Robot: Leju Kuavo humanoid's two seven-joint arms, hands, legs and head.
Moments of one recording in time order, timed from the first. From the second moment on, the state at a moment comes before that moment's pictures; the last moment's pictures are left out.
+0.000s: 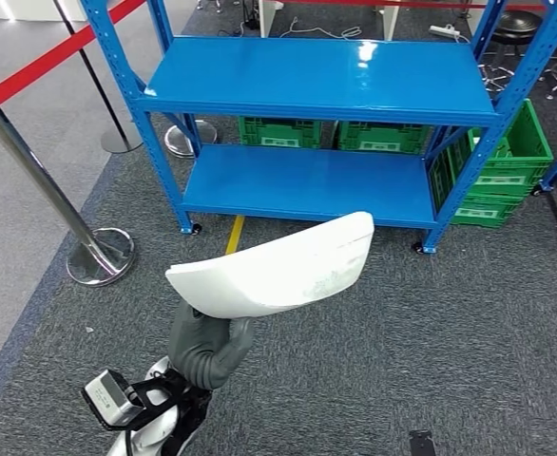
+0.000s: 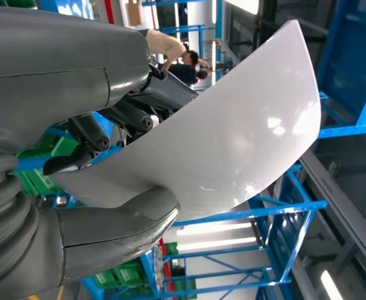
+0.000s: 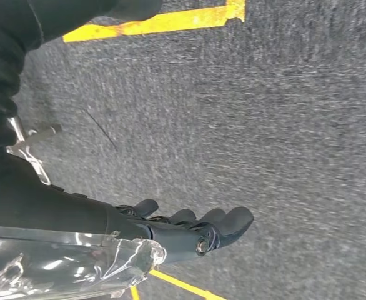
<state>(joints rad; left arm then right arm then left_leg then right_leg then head) 0.01 -0.21 -0.46 -1.62 0.08 -0.22 -0.68 -0.10 0.20 -1.10 -0.21 1.30 -0.54 -0.06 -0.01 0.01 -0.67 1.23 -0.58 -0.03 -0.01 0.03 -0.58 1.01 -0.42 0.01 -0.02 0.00</state>
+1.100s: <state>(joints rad) 0.04 -0.21 -0.42 -1.65 0.08 -0.23 -0.68 -0.10 0.20 -1.11 -0.22 1.32 -0.56 -0.03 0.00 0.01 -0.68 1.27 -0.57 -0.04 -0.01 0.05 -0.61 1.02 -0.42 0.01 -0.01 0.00</state>
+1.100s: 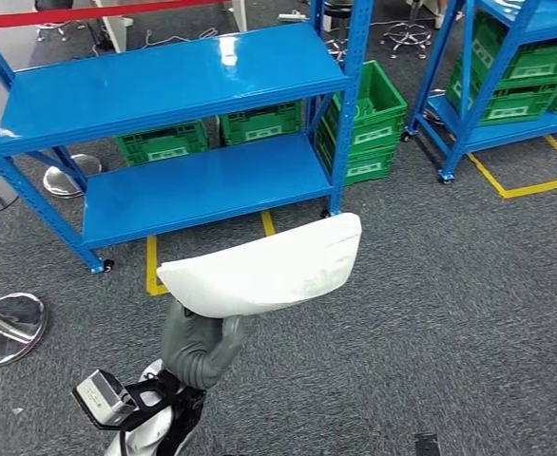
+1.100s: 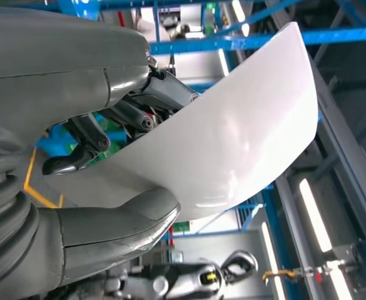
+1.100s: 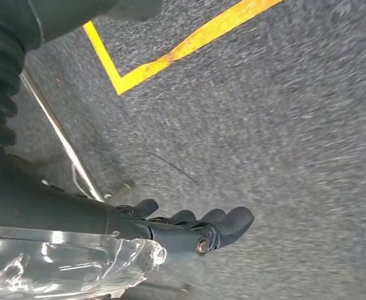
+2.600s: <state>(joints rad) 0.00 -0.22 -0.45 -1.63 0.11 -0.21 -0.68 -0.10 0.19 -1.12 -0.22 1.30 -0.52 0.04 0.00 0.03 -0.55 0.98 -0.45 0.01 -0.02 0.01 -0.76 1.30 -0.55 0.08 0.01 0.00</state>
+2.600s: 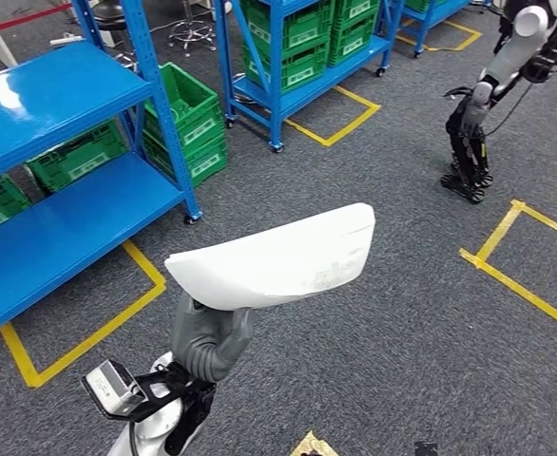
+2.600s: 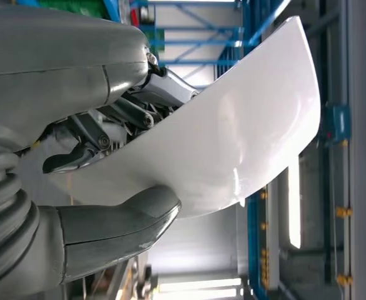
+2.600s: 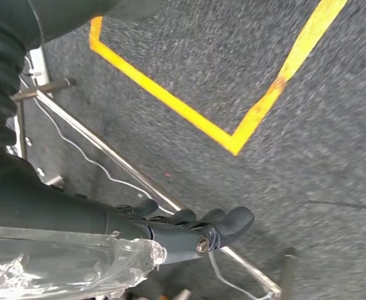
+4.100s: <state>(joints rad) -0.02 -0.22 -0.46 -1.60 0.12 -0.21 -0.68 -0.11 0.18 -1.13 -0.22 1.30 -0.49 0.07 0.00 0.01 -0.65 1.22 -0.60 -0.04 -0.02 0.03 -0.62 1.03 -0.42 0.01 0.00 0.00</state>
